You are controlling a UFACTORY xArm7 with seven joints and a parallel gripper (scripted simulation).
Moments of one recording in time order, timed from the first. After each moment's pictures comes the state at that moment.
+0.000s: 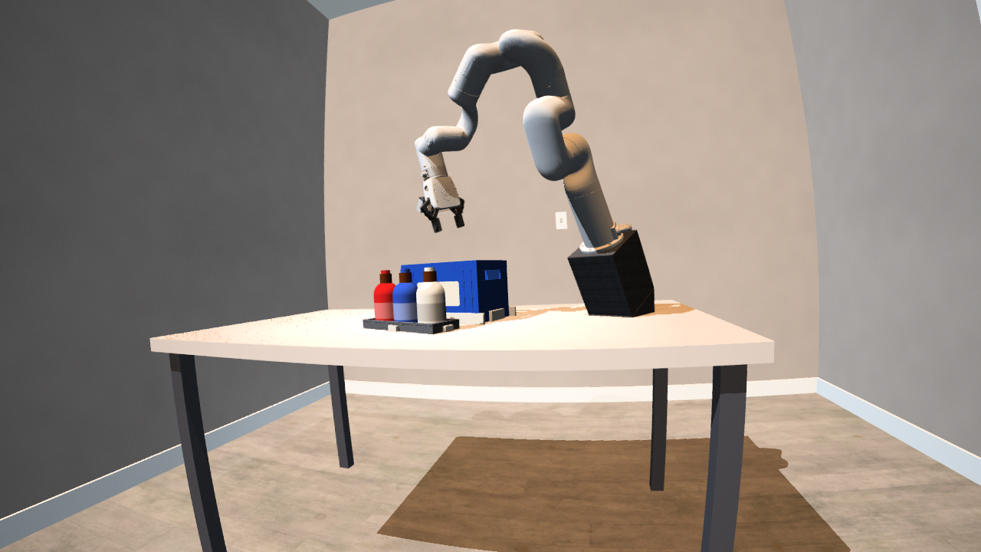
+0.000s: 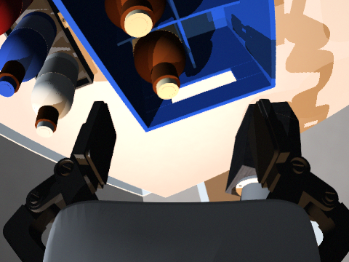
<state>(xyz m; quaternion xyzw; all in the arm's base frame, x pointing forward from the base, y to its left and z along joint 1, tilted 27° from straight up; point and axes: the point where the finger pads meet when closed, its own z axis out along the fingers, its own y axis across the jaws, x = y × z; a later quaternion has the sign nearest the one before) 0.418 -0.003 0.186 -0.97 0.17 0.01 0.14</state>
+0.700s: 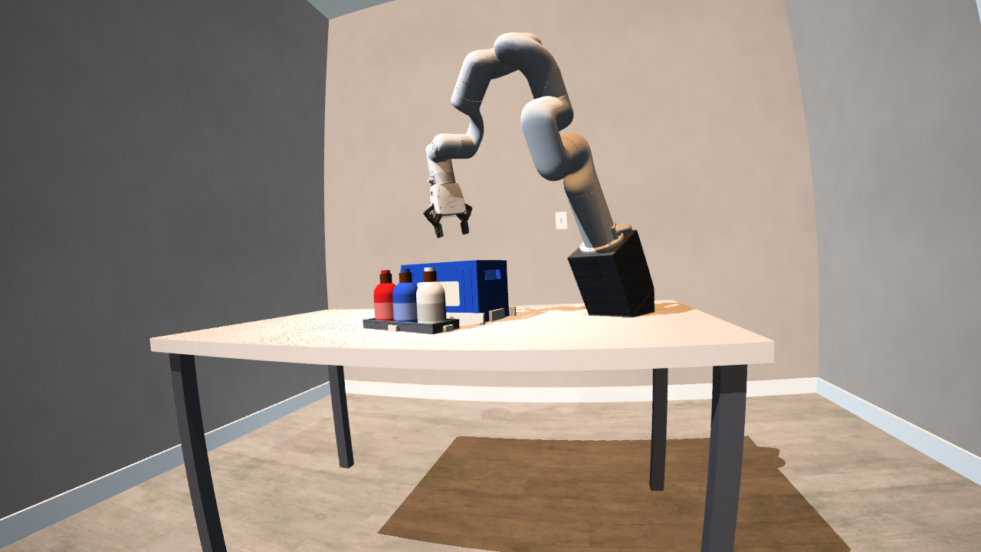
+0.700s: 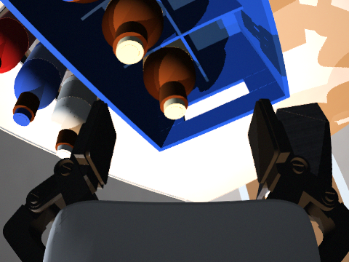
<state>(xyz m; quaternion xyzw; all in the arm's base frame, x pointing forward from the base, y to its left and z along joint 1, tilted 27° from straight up) 0.423 -0.017 0.161 -0.95 0.26 0.01 0.18</state>
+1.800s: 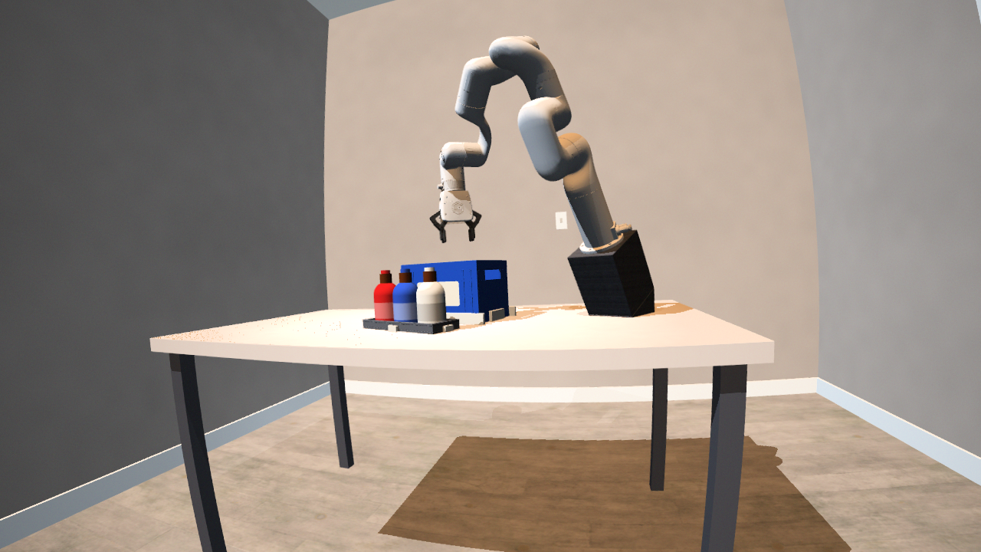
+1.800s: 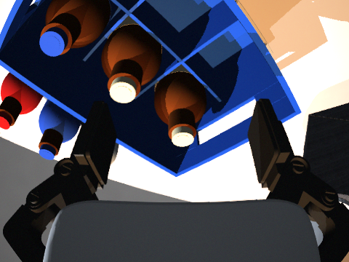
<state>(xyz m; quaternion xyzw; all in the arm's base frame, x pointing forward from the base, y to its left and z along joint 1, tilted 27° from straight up) 0.428 -0.039 0.132 -0.90 0.37 0.00 0.22</state>
